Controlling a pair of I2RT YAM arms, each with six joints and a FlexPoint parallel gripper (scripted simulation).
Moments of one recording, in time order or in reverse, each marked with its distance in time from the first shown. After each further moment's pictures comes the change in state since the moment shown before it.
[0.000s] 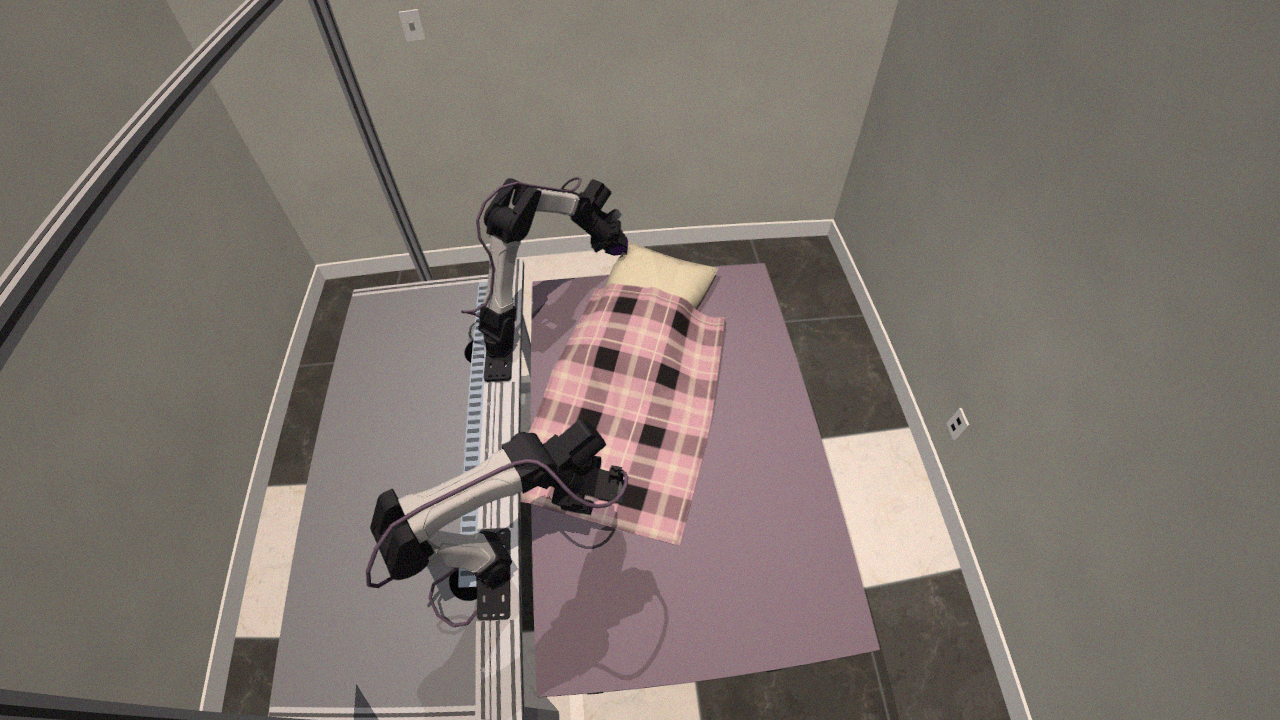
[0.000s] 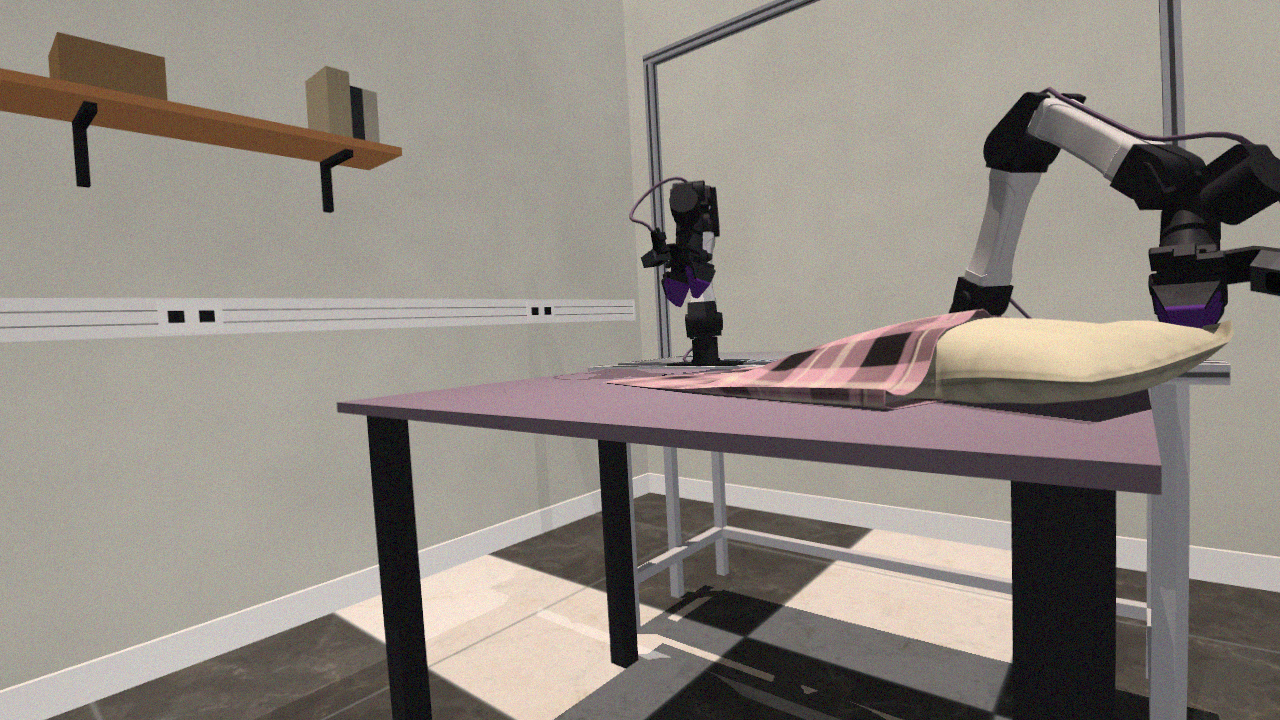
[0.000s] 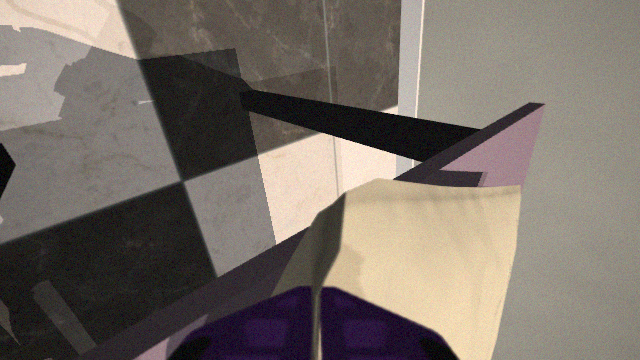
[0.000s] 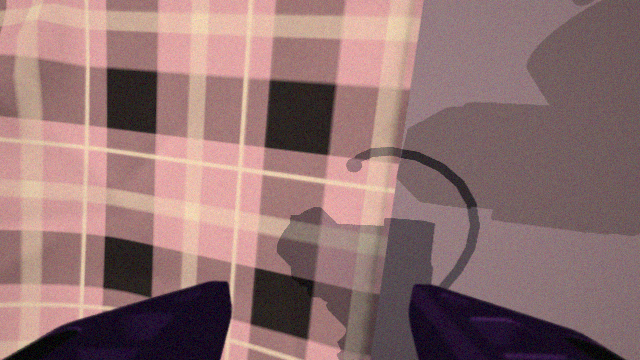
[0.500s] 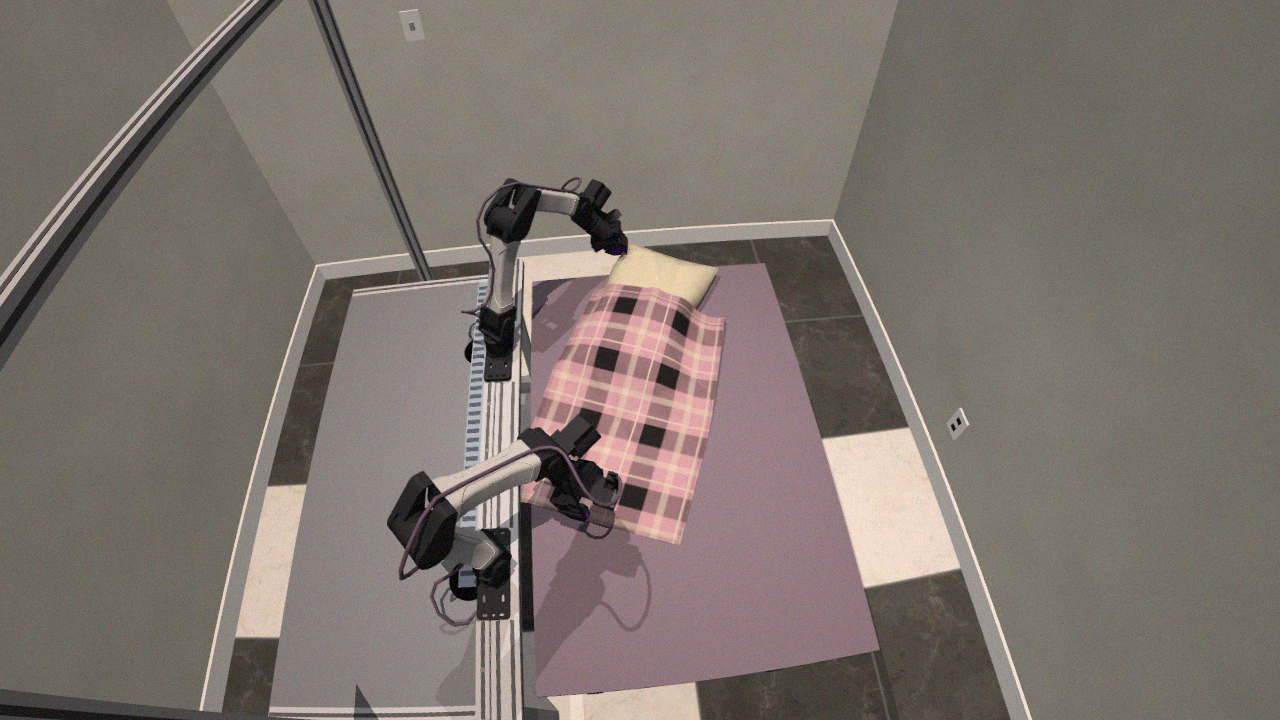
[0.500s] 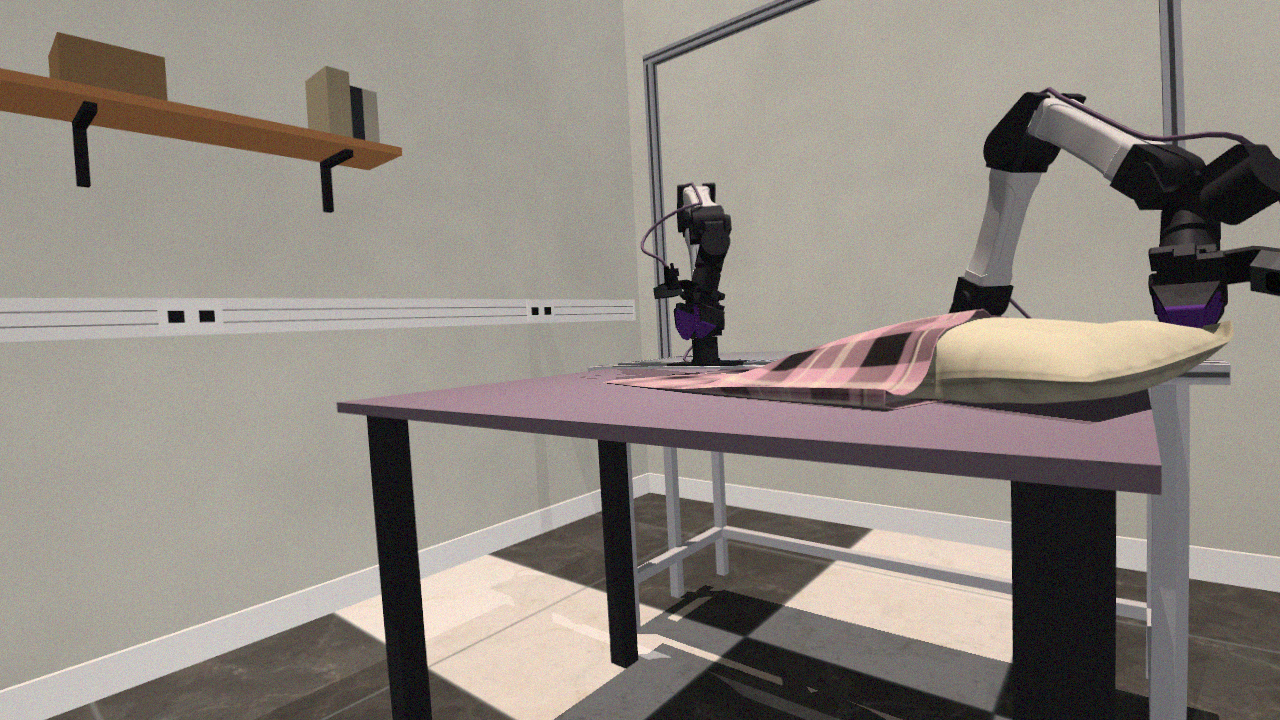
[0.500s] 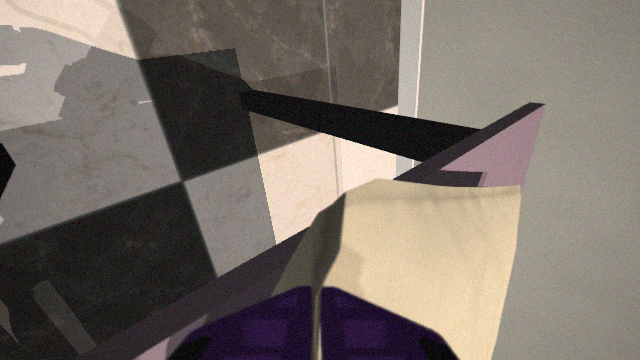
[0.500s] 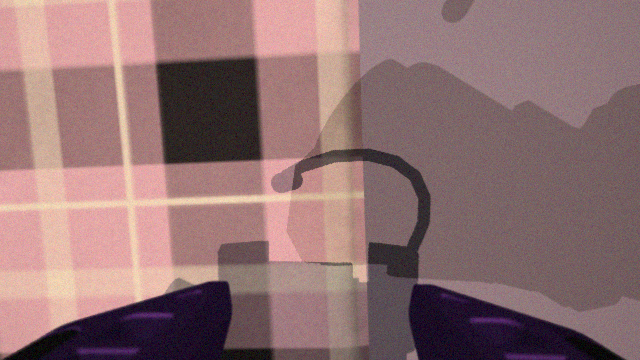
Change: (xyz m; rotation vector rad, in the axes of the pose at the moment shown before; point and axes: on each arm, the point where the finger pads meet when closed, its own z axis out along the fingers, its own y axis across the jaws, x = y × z) left arm 0.000 0.000 0.000 0.000 0.000 0.000; right arm 0.030 -0.016 0.067 0.224 -0.075 0.084
